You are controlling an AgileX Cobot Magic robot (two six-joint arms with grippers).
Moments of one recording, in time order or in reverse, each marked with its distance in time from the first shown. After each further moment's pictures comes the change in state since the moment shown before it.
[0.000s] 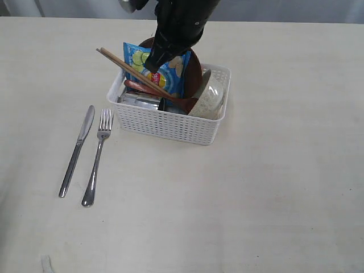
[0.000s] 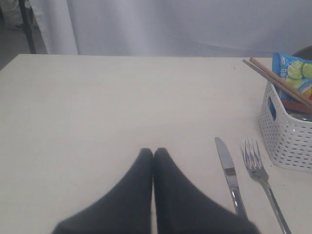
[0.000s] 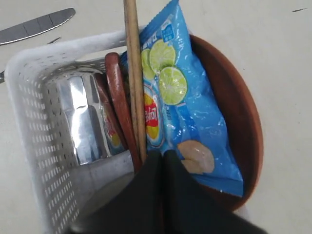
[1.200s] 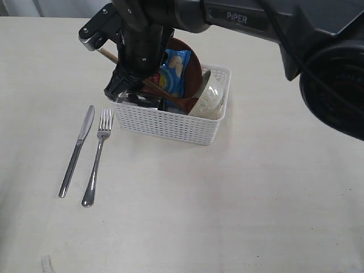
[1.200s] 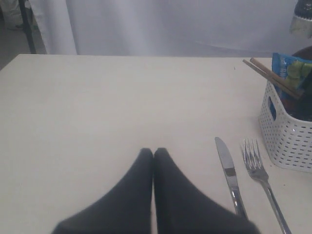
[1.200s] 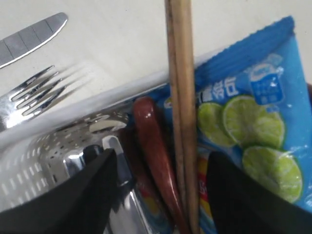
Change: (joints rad) left arm 0.000 0.000 0.000 0.000 0.000 0.000; right arm 0.147 0.287 -0.253 -0.195 0.095 0.337
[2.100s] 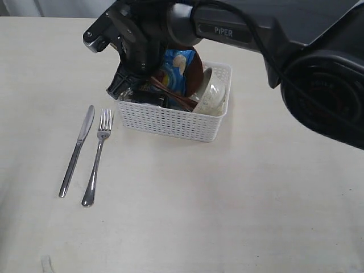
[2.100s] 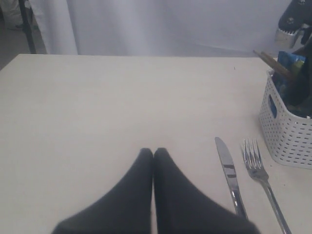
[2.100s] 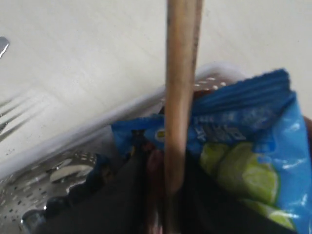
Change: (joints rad) left arm 0.000 0.000 0.000 0.000 0.000 0.000; right arm 0.005 0.047 -0.007 -0.158 -0.093 0.149
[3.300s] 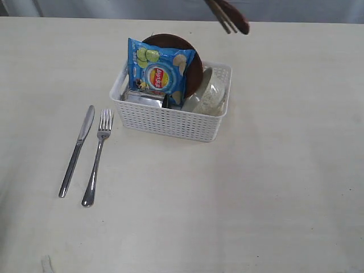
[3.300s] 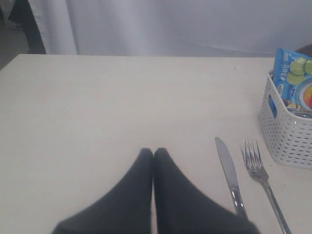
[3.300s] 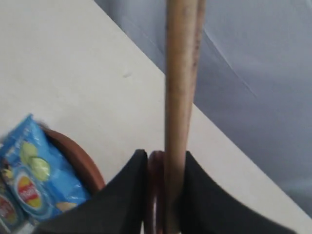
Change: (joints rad) left arm 0.000 0.000 0.000 0.000 0.000 0.000; right arm -0.063 -0.377 0.000 -0.219 0.094 0.086
